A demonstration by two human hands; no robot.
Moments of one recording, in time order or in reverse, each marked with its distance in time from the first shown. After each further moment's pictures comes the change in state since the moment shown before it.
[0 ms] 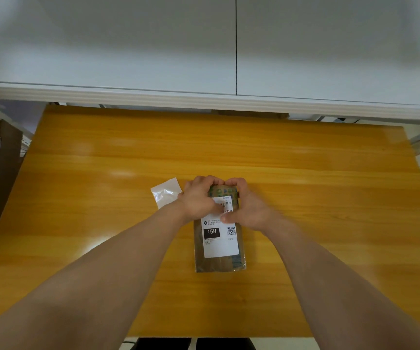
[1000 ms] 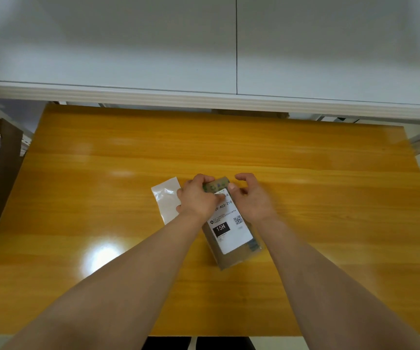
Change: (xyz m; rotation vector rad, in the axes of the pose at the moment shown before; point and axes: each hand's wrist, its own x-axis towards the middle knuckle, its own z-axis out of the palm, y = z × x) left_hand -0.001 0.006 0.024 -0.290 0.422 -0.183; right_hand 0.000 -0.007 0.006 0.074 0.318 0.093
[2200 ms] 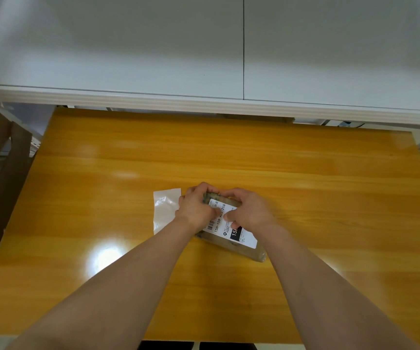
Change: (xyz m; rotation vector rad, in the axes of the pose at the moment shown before) left_hand -0.001 -0.018 -0.024 0.031 -0.194 0.058; right_hand -0.004 -0.015 0.006 -0.020 -0.243 0.079
